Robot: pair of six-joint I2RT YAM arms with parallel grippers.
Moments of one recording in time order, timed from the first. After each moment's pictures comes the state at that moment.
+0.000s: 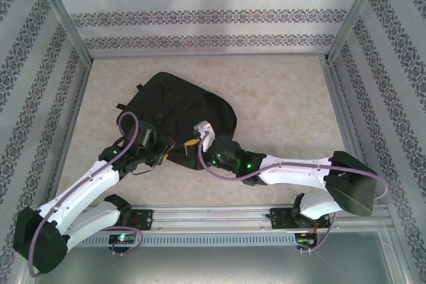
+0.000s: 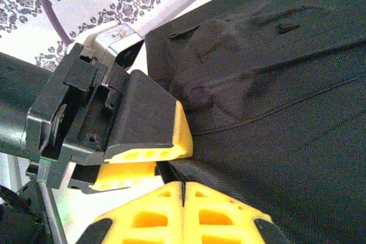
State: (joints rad) left arm -0.49 0.93 0.61 -0.54 0.13 -1.40; right arm 1.11 1.41 0.70 0.37 0.08 0.44
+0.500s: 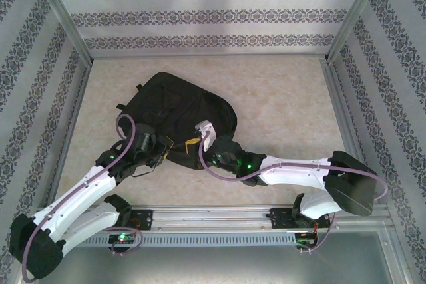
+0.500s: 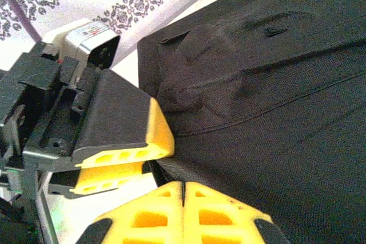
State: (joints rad) left arm -0.53 0.85 0.60 -0.54 0.07 -1.43; right arm 1.11 1.41 0.69 0.39 0.11 0.45
